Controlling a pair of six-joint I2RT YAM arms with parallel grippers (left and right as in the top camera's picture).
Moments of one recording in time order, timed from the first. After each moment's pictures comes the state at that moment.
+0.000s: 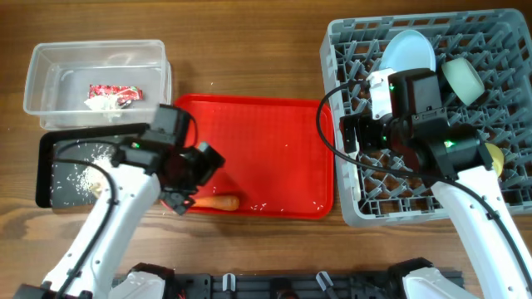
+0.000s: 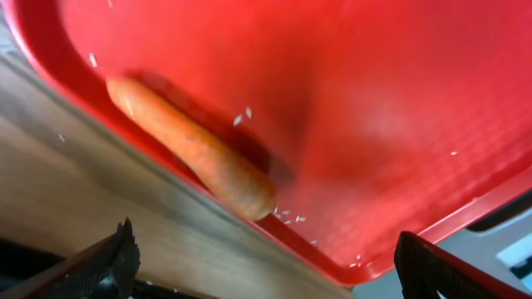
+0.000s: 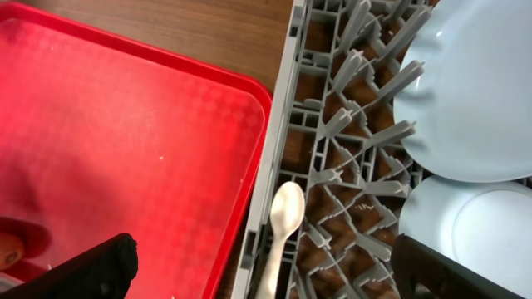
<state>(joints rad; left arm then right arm) -0.24 1.30 0.93 -1.05 0.24 -1.10 0.26 1.24 1.19 -0.92 -0.03 0.00</state>
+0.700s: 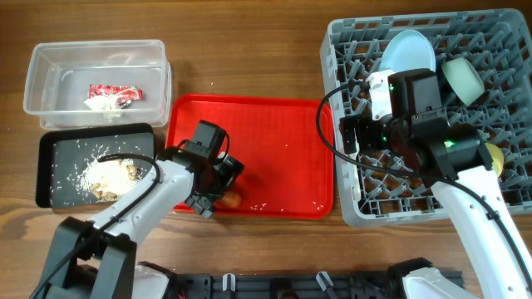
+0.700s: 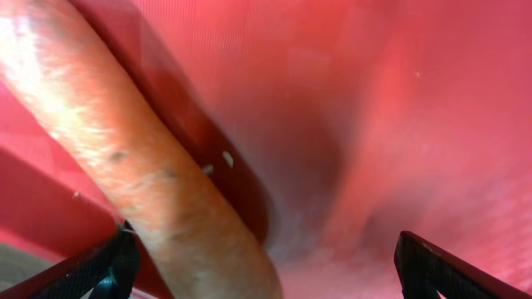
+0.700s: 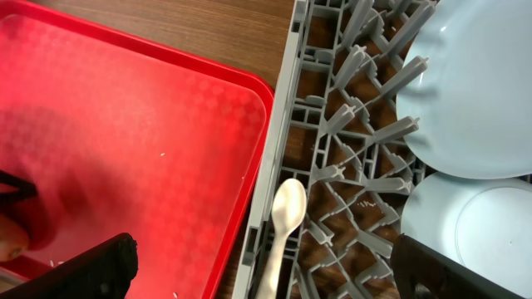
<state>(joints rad) -0.39 1.50 0.75 -0.67 0.20 -1.33 0.26 1.24 1.19 -0.93 -0.03 0.00</state>
